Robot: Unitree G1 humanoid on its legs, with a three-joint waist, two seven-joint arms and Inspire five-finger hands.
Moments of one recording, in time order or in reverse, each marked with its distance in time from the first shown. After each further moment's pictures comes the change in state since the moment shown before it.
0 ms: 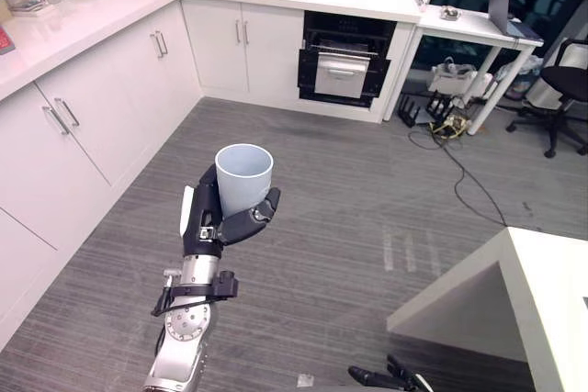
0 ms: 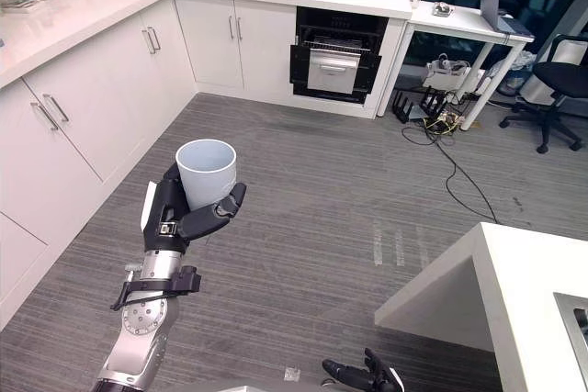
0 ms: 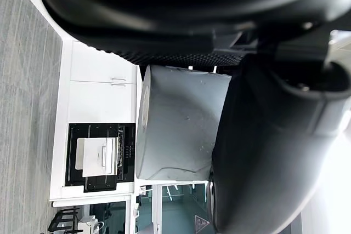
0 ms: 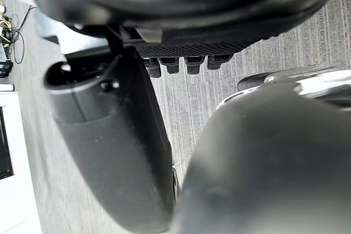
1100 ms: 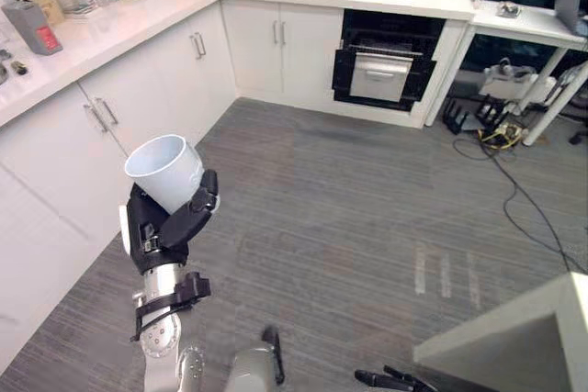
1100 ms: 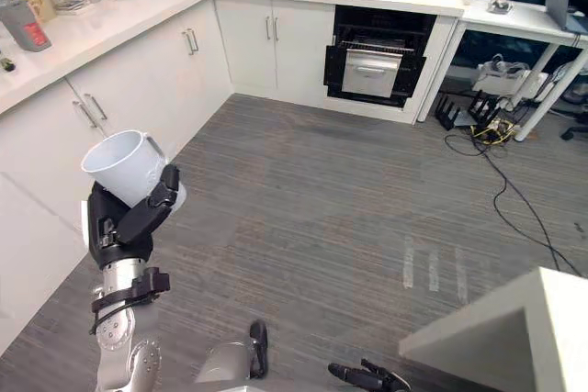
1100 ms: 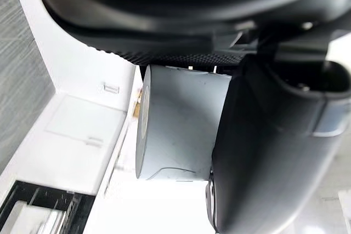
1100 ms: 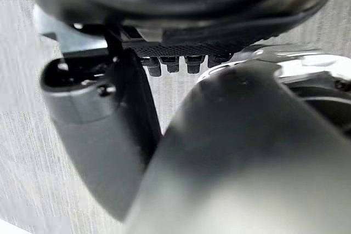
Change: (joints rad) left arm 0.092 -0.187 0.258 -0.106 -0.247 -0.016 -0.067; right arm -0.048 -0.101 0.014 0.002 -0.009 0.259 0.202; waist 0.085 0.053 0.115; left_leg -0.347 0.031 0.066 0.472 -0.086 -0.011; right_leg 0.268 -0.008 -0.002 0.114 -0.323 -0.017
